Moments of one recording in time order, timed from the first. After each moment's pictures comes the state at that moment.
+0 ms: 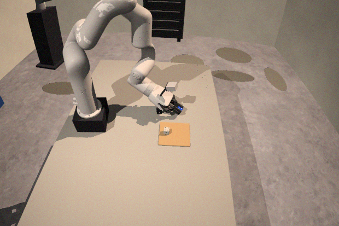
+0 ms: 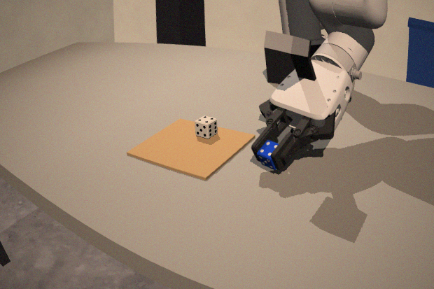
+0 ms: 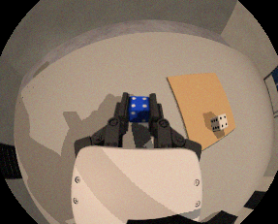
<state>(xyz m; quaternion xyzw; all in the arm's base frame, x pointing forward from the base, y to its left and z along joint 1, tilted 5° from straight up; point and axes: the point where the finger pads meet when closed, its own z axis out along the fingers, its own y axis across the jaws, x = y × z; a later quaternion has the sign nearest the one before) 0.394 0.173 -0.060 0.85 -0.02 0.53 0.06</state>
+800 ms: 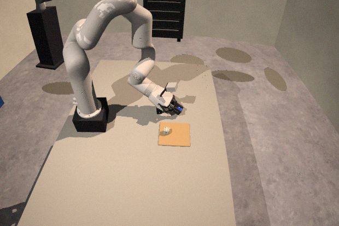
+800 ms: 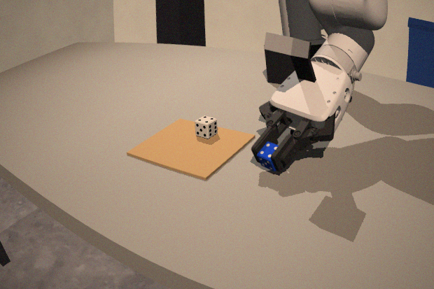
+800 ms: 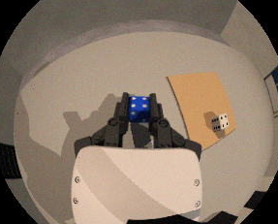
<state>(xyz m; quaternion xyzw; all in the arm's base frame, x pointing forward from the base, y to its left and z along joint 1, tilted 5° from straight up) 0.394 0.173 -0.063 0.85 -0.02 0.53 0.06</state>
